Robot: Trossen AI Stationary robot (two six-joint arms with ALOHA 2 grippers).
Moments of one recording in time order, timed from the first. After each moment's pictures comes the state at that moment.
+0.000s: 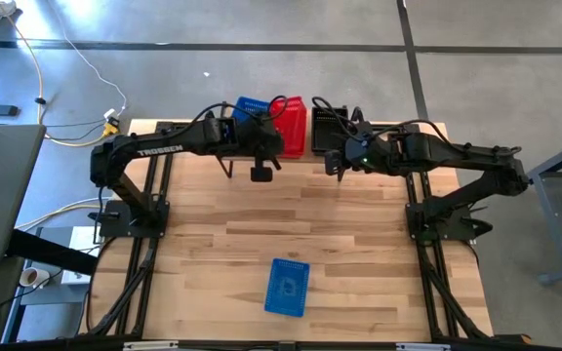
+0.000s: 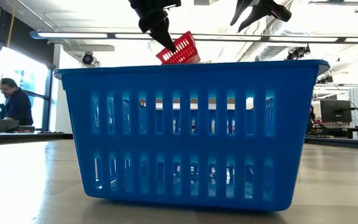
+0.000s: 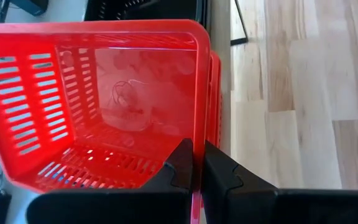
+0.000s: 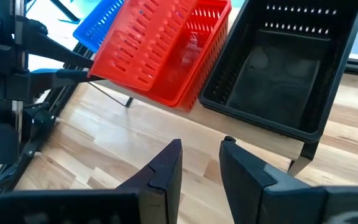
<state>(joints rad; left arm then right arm) 0.35 1.64 1.57 -0.76 -0.27 0.46 -0.06 1.31 1.43 -0.94 0.47 0.99</state>
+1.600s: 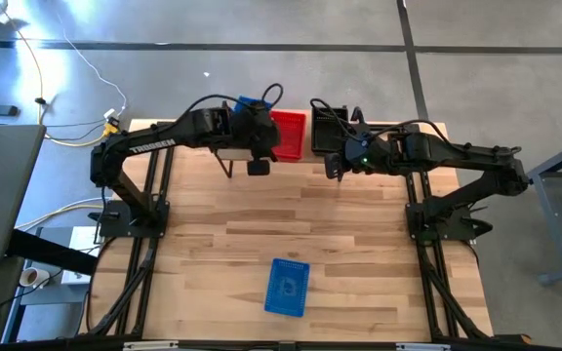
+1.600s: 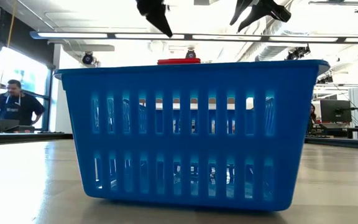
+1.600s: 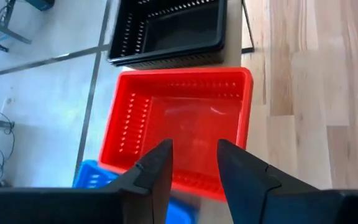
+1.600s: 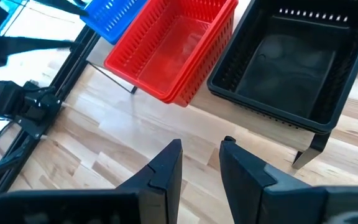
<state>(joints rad) 0.36 1.64 1.72 -0.91 -0.28 0.42 -0.06 1.31 1.43 -0.95 0.41 0.97</state>
